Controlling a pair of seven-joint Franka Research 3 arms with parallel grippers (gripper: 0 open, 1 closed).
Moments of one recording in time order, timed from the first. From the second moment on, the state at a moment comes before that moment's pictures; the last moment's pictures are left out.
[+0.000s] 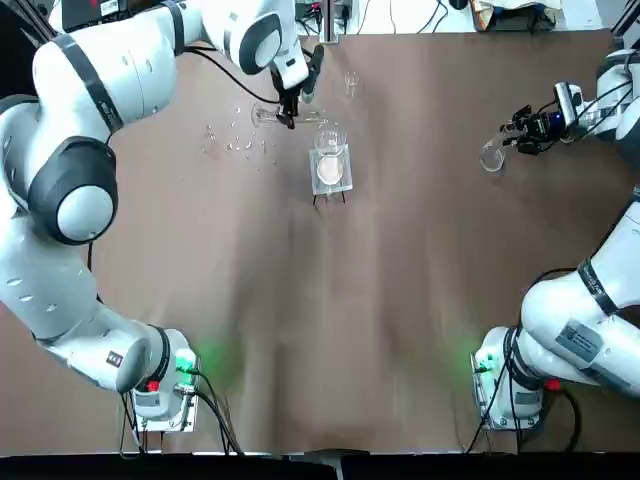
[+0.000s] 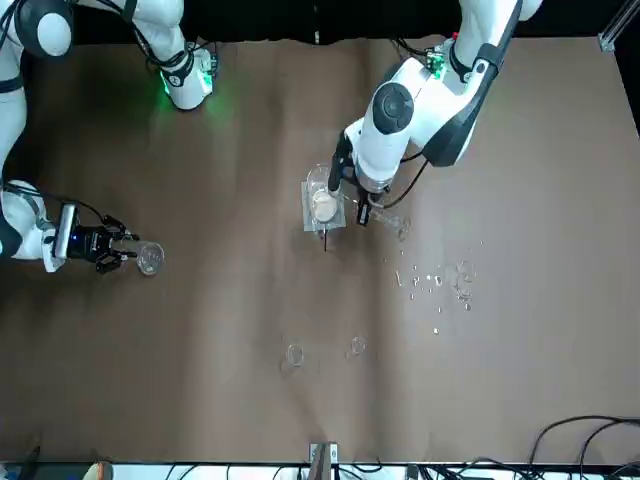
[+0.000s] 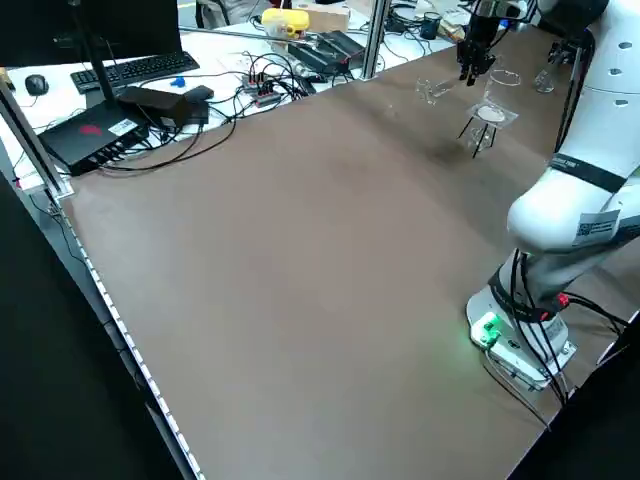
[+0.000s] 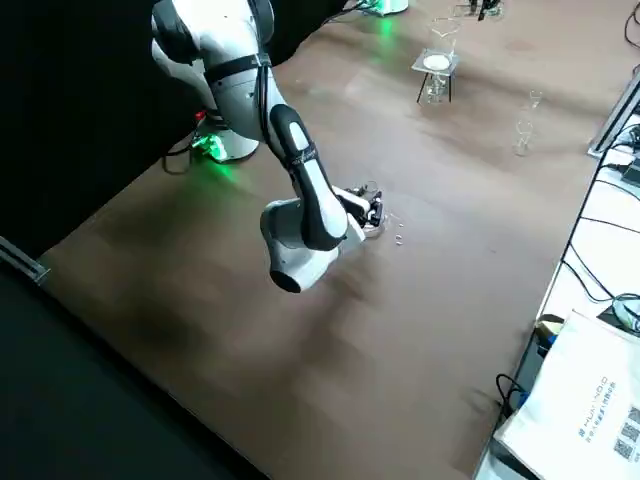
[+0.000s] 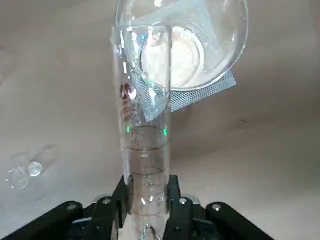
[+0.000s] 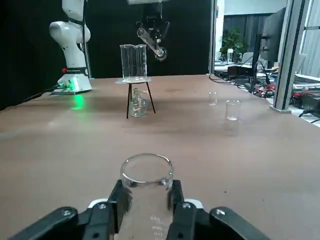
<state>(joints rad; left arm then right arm) -0.40 0.33 -0.32 -1.71 0.04 2.02 1.15 -0.49 0.77 -0.09 -1.71 1.02 1.38 -2.60</state>
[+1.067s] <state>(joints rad) -0.44 0.33 -0.32 -1.71 0.17 2.02 1.14 -0.42 0.72 -0.09 -1.62 0.98 1.36 -2.56</state>
